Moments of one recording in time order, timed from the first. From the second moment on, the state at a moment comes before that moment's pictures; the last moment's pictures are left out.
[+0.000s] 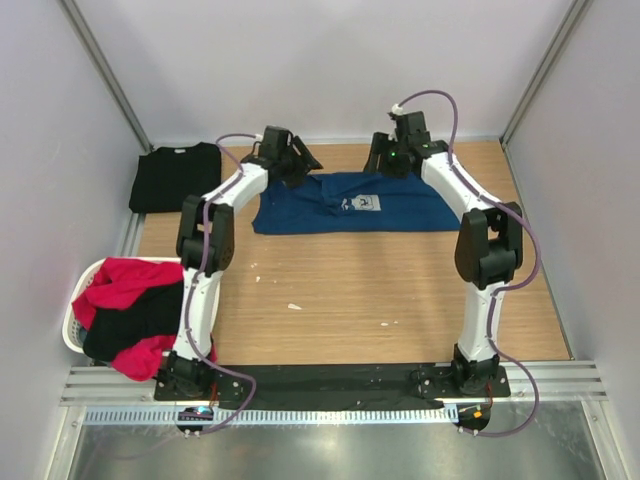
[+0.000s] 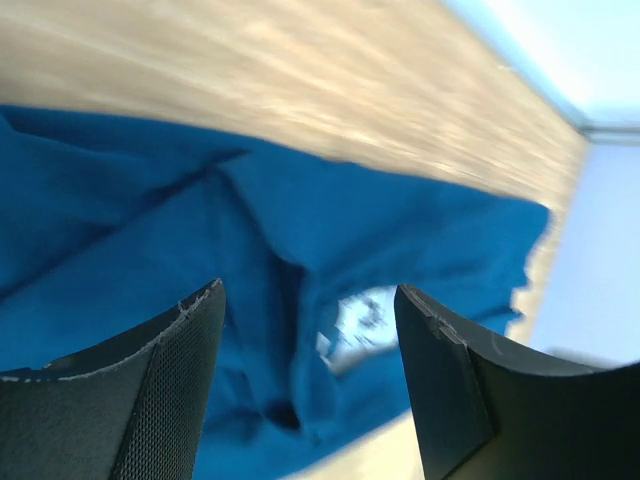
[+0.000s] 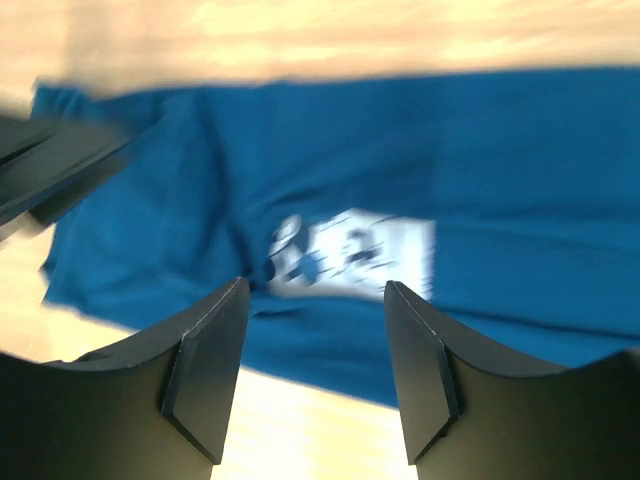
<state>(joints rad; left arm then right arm) -0.33 2.31 1.94 -0.29 0.18 -0.91 0.24 2.04 1.80 -0.49 -0.14 0.35</state>
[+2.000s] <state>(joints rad) -0.32 2.45 2.01 -0.20 0.02 -1.12 0.50 2.23 1.94 -0.52 -0.04 0.37</state>
